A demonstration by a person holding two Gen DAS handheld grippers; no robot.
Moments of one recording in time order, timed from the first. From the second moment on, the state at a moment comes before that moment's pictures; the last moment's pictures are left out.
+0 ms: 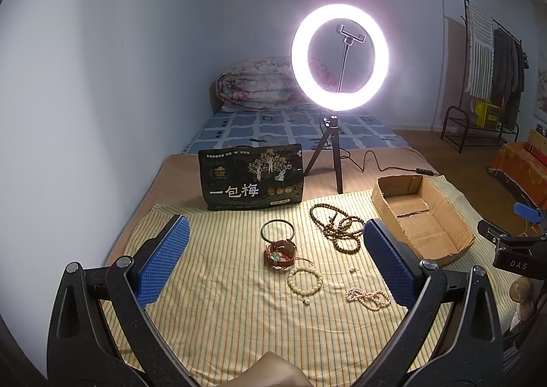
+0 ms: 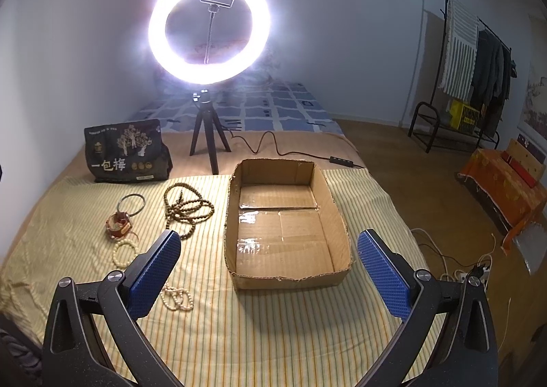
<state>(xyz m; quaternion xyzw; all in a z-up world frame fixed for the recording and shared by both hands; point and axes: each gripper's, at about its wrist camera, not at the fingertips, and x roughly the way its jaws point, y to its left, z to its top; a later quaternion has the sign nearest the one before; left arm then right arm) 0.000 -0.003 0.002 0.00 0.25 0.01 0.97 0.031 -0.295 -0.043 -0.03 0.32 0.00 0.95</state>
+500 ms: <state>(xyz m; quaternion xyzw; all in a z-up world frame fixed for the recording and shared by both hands) -0.001 -0.004 0.000 0.00 0.25 0.01 0.97 0.031 -0.294 -0.045 -0.02 0.32 0.00 0.95</state>
